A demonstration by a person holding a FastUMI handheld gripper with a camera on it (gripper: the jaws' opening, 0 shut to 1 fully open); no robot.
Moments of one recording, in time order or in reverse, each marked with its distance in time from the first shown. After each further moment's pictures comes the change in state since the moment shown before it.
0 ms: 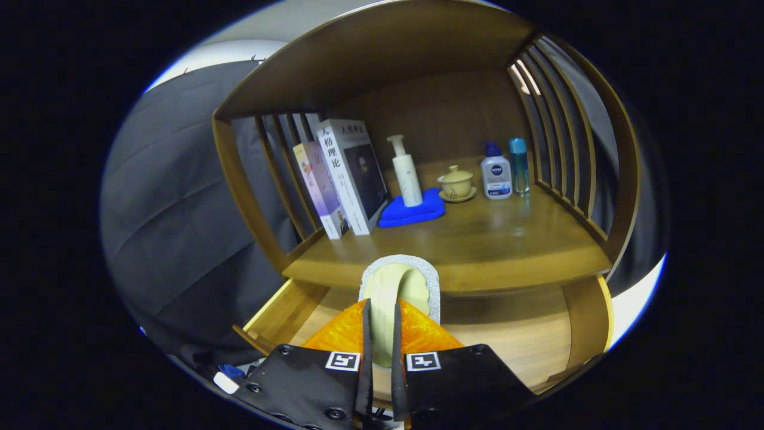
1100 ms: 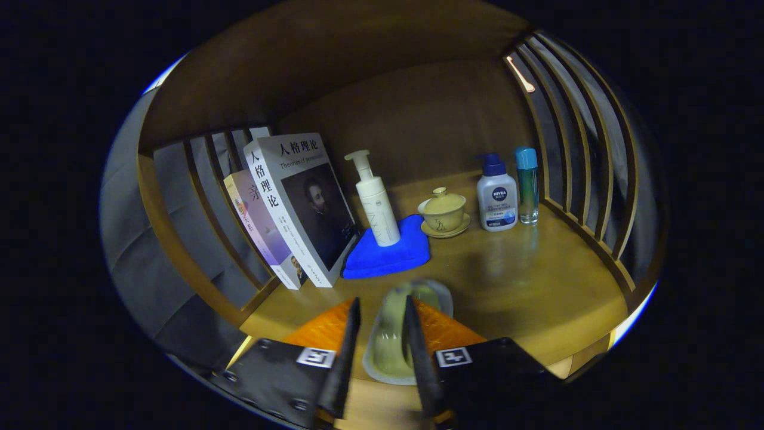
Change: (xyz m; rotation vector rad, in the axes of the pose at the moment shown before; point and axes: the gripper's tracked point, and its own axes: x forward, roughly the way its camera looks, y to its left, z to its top) arm 0.105 -0.035 0.062 0.034 -0.030 -0.091
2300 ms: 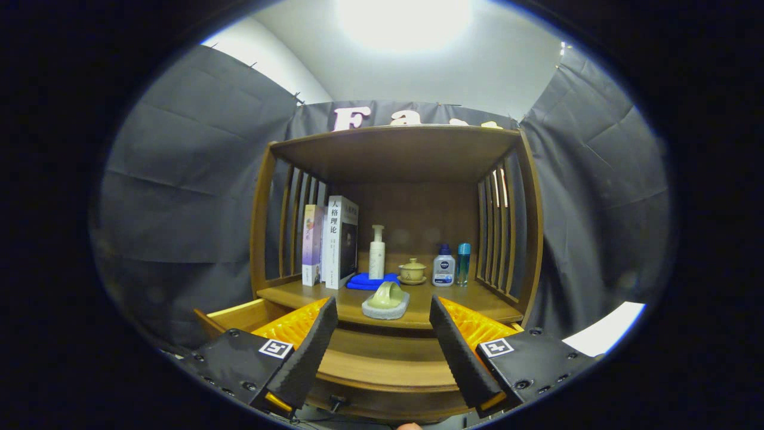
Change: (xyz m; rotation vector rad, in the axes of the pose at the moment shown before) arm -0.212 0.026 -0.077 -0.335 -0.489 -0.118
